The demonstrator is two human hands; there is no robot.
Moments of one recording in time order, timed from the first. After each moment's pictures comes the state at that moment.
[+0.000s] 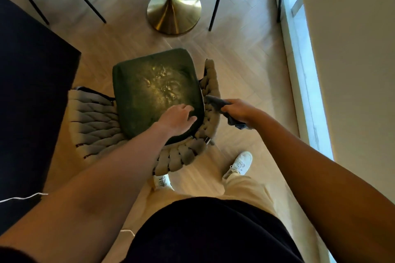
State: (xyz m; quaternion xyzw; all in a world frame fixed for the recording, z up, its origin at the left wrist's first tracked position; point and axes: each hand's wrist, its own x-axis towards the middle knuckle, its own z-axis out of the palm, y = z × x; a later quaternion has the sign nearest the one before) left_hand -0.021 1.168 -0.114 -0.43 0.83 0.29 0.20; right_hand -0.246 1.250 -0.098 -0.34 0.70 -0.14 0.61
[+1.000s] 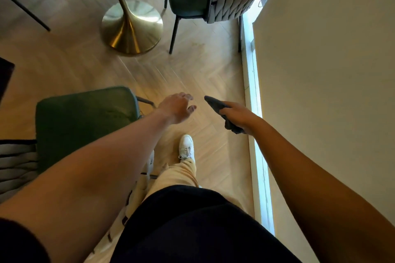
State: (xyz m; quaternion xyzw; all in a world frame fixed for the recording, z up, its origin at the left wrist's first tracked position) left_hand -0.351 1.011 -0.129 -0.41 0.85 0.29 0.15; right_hand -0.544 1.127 -0.073 -0.30 0.74 -0.16 0.59
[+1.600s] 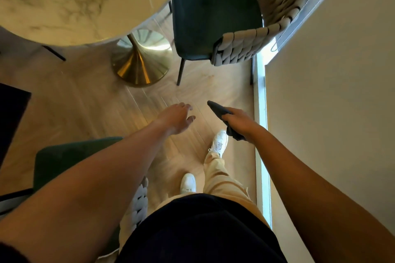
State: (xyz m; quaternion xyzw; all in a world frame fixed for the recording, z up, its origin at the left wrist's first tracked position) left_hand -0.466 0.805 -0.140 -0.45 0.83 0.29 0.18; right_hand -0.677 0.899 -0.108 -0.29 0.74 -0.18 0.59
